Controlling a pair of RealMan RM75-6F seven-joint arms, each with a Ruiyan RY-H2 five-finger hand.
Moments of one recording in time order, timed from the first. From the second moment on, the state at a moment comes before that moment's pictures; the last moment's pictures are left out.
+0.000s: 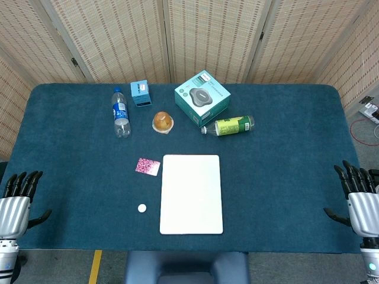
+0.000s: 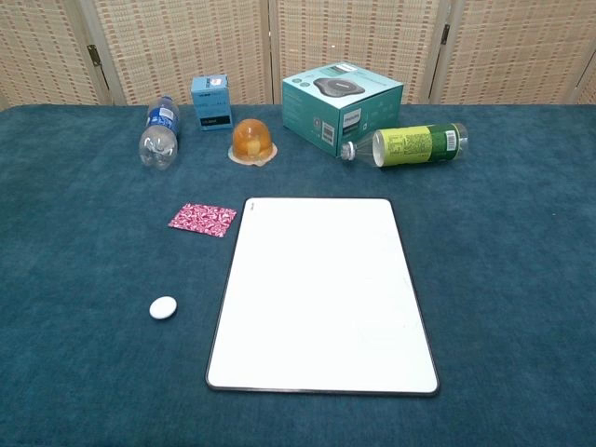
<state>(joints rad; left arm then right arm) -0.12 -1.18 -0.07 -1.58 1.48 1.49 0.17 0.04 -1.08 0.07 -1.65 -1.49 1.52 -0.05</state>
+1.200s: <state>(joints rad) -0.31 -1.20 -0.13 -1.54 1.51 1.31 0.11 0.06 -1.06 0.08 -1.64 -1.48 1.48 -0.02</state>
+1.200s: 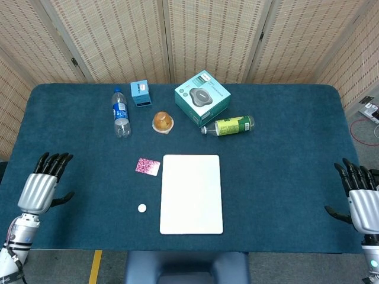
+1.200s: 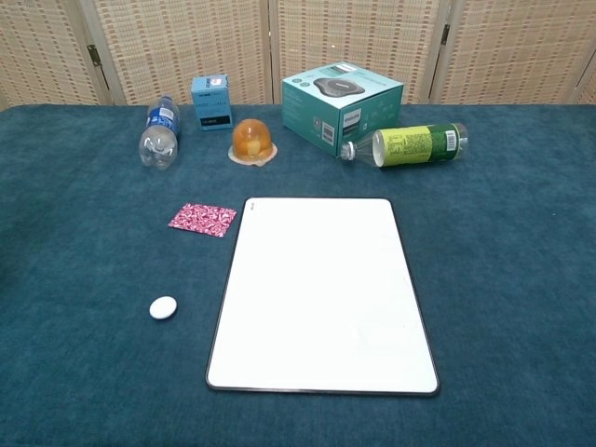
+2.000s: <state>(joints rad) -0.70 -1.41 -0.18 -1.33 1.42 0.85 0.12 0.07 -1.03 0.08 -1.67 -1.49 1.48 -0.04</state>
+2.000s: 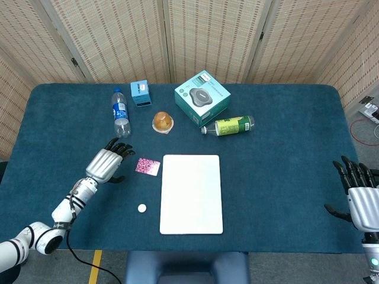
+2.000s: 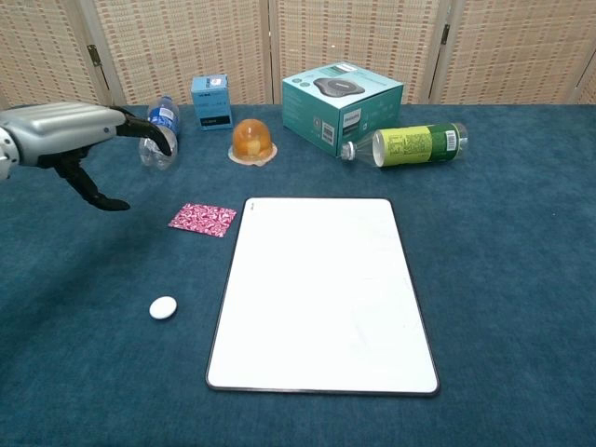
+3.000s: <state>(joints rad) -0.90 -1.60 -0.19 -1.22 1.05 0.69 0.42 0.06 -1.04 0.08 -1.64 -1.46 1.48 0.00</state>
